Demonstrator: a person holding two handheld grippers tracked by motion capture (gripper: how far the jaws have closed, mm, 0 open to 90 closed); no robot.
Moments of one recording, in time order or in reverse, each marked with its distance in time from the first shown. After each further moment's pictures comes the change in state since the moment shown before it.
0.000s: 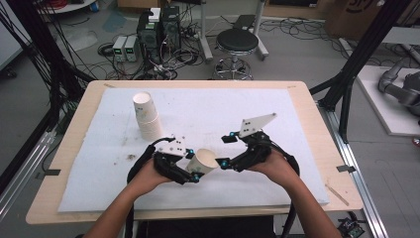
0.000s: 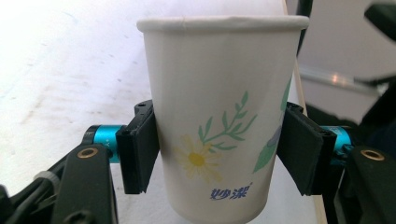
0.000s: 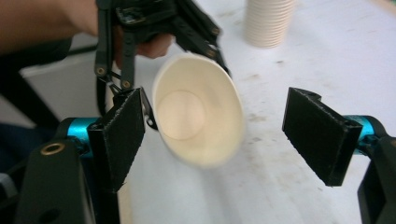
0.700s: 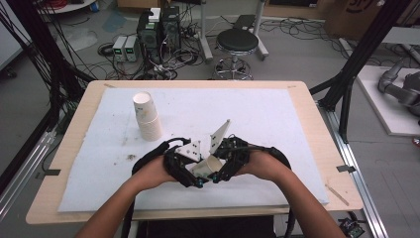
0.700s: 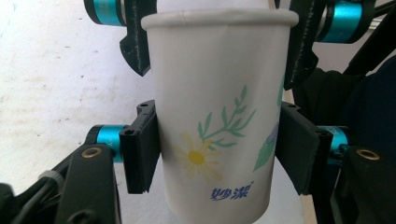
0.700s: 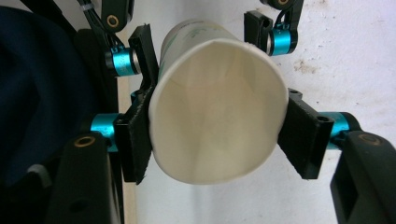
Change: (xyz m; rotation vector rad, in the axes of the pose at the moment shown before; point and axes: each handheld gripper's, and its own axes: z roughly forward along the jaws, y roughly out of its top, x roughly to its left) left arm -0.010 0.031 0.019 0.238 -0.095 0.146; right arm 0.014 0.024 0.054 0.464 0.104 -0.205
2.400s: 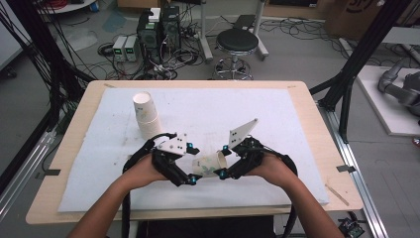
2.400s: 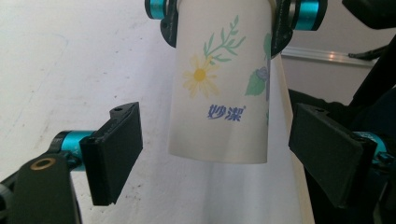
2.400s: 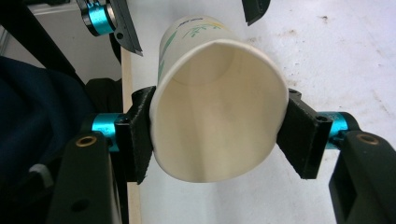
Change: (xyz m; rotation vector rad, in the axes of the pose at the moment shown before) left arm -0.001 -0.008 -0.029 -0.141 0.062 -0.008; right arm -0.002 -0.038 -0.014 -0.246 -0.007 0.084
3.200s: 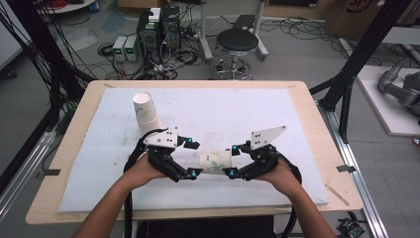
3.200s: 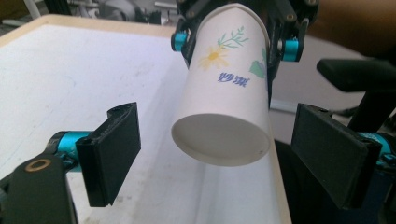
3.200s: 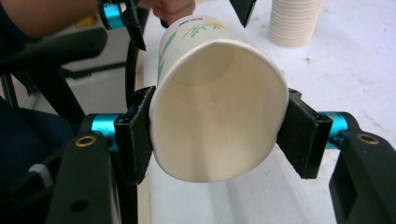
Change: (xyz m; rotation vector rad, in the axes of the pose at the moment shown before) left arm 0.004 -0.004 -0.012 -0.237 -0.025 -0.085; right arm 0.002 -0.042 -0.016 -0.296 0.015 0.074
